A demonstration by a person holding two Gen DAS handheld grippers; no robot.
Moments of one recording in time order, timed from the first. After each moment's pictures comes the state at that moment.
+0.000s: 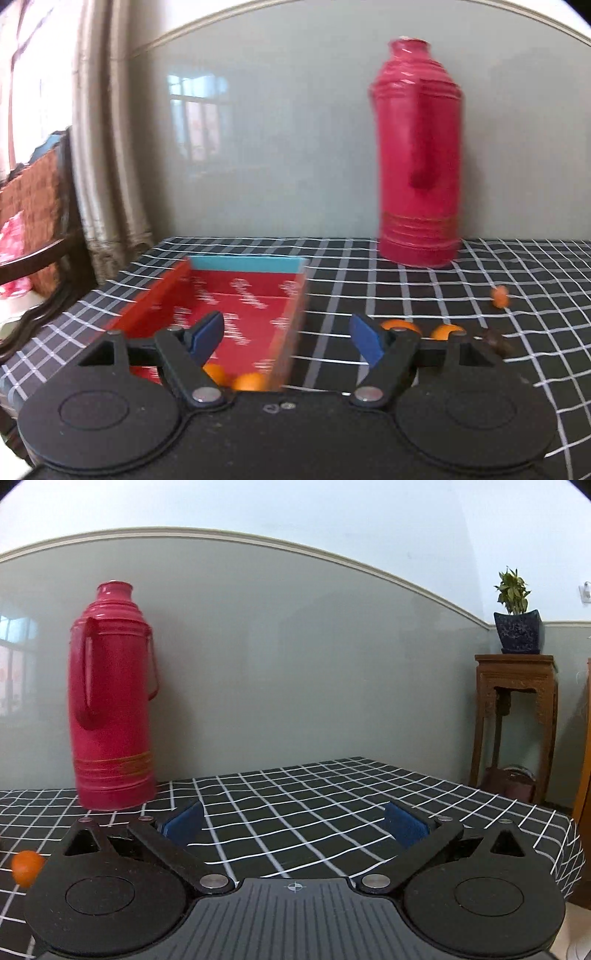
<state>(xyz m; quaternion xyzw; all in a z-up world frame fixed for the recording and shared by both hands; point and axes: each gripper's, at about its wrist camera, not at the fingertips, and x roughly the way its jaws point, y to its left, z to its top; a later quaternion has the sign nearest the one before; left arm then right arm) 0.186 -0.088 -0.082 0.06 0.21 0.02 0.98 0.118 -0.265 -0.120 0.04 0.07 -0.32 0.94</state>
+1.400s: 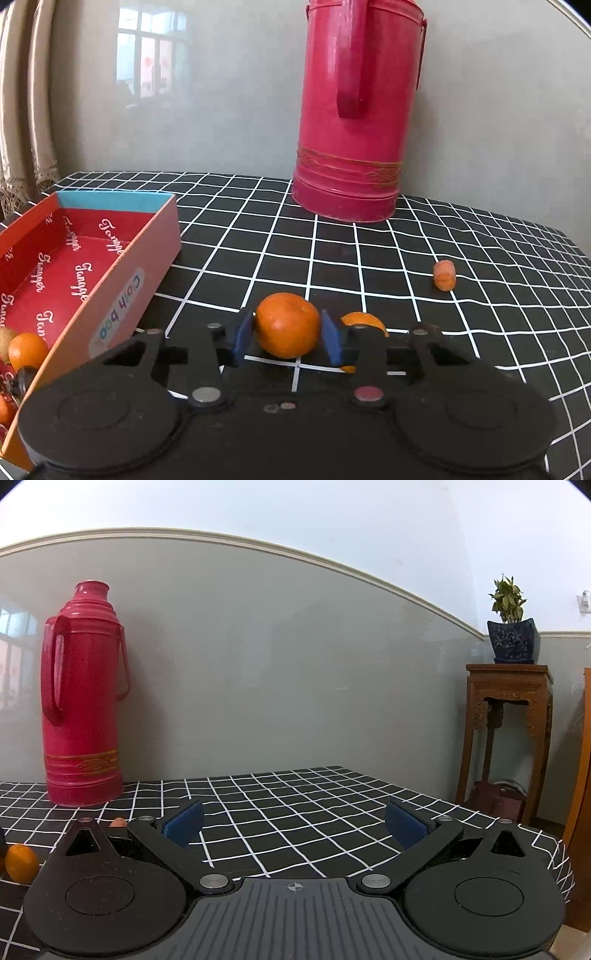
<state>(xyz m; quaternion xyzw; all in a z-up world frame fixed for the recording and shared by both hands) 0.255 -0.142 -0.129 0.00 0.30 -0.07 0.95 0.103 -0.312 -0.123 0.02 0.07 -0.33 0.94</state>
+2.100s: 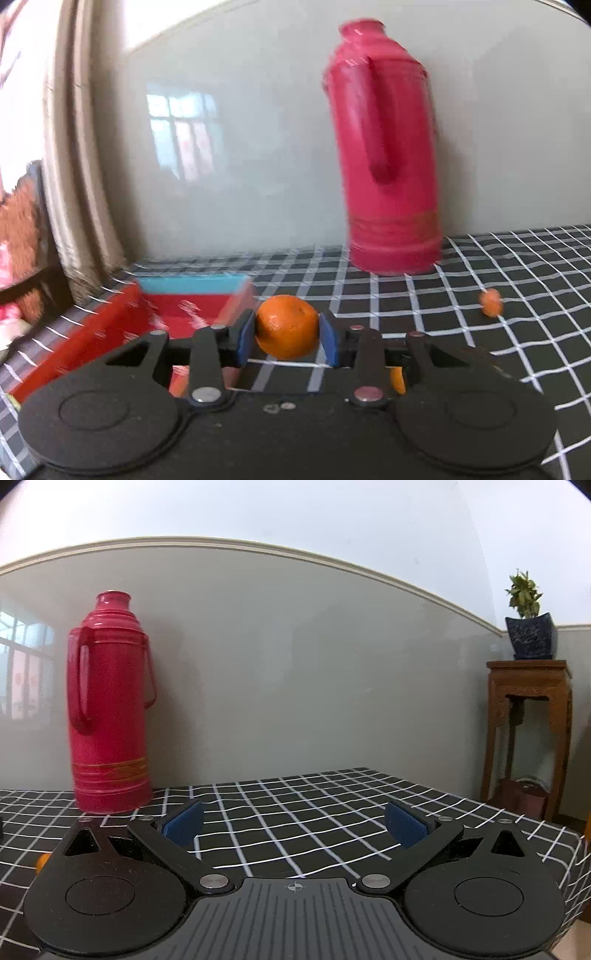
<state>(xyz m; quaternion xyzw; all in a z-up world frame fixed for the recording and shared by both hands) 0.213 -0.138 -0.105 0.10 0.17 0.04 0.98 0.104 -0.299 -0.118 0.04 0.06 -0.29 0.96</state>
